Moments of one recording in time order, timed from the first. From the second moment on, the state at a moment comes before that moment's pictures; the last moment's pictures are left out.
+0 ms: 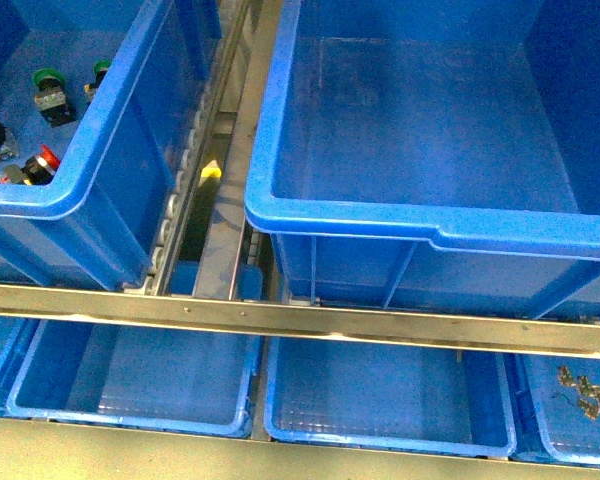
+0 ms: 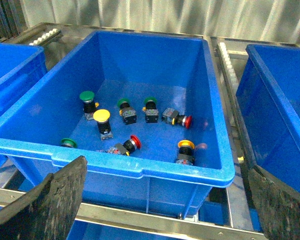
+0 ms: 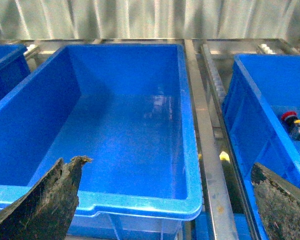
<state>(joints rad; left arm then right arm) 0.00 0.01 0.02 0.00 0.00 -0.01 0.00 0.00 0.02 0.00 0.00 0.00</state>
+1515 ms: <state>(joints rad) 0.00 0.01 0.02 0.00 0.00 -0.01 0.00 0.00 0.02 0.00 0.00 0.00</state>
